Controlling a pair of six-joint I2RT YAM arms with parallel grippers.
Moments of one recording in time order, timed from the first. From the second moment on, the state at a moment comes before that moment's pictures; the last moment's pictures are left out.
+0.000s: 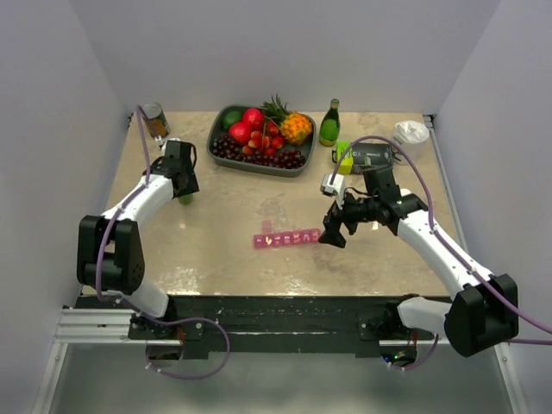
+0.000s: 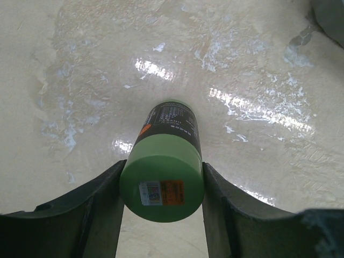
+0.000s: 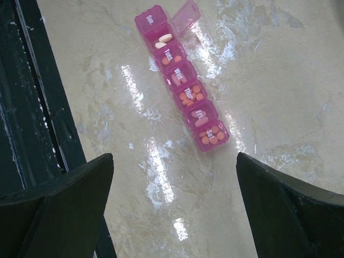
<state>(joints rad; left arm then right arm) -0.13 1.59 1.10 -0.45 -0.36 -0.36 0.33 1.21 0.91 -0.61 -0.72 -0.55</state>
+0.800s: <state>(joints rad) -0.11 1.16 0.97 -0.38 0.04 -0.21 0.46 1.39 0.87 -0.67 -0.77 -1.14</state>
